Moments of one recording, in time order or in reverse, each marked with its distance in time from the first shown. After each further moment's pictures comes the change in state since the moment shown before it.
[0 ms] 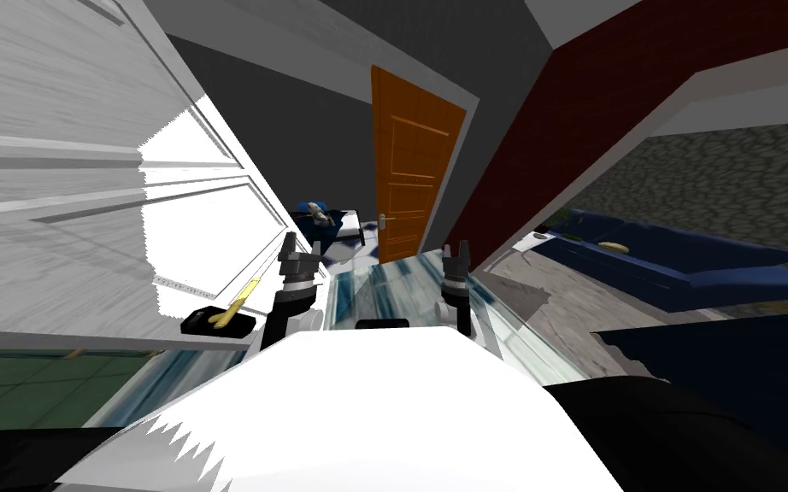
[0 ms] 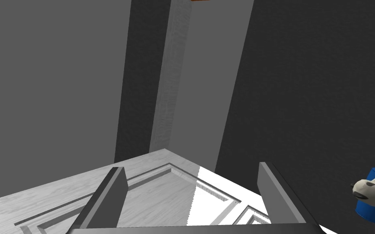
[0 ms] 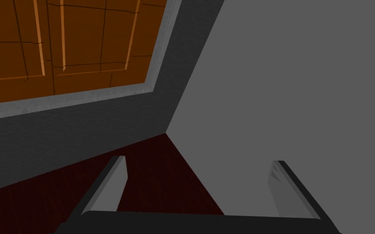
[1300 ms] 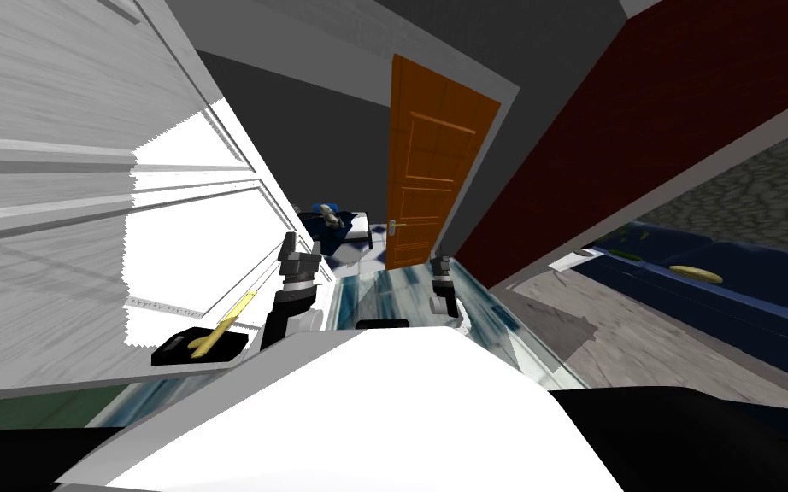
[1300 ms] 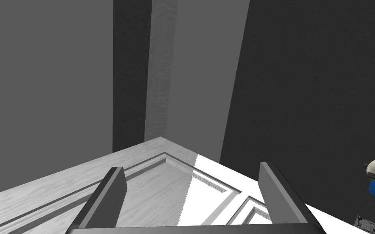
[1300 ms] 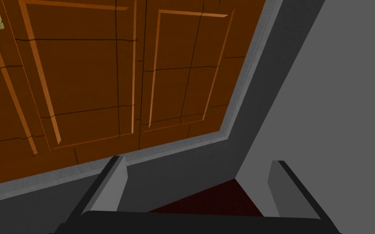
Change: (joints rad) arm -0.159 -0.076 0.016 0.296 -0.013 0.080 -0.051
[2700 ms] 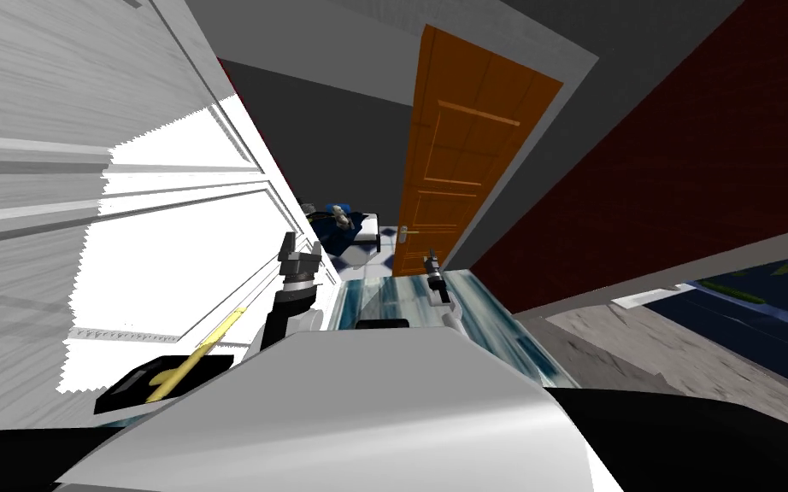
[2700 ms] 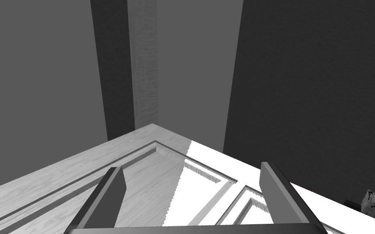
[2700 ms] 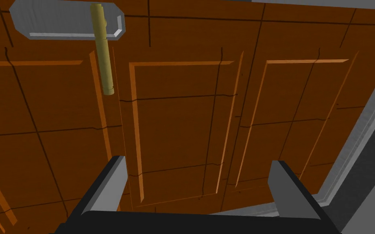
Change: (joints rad) arm -0.196 -0.081 0.011 0.365 -0.019 0.085 -0.062
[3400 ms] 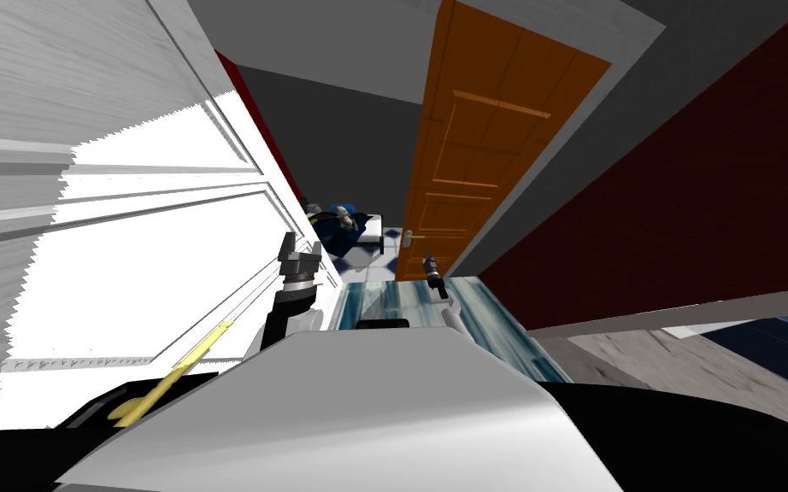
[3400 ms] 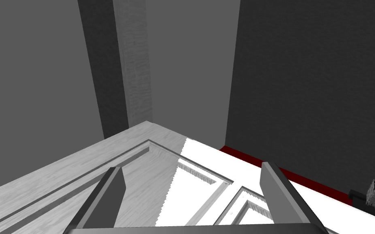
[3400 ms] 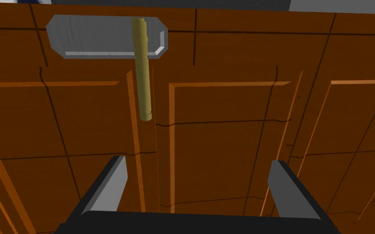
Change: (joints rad) arm -0.082 -0.032 0.007 0.151 -0.008 0.049 -0.028
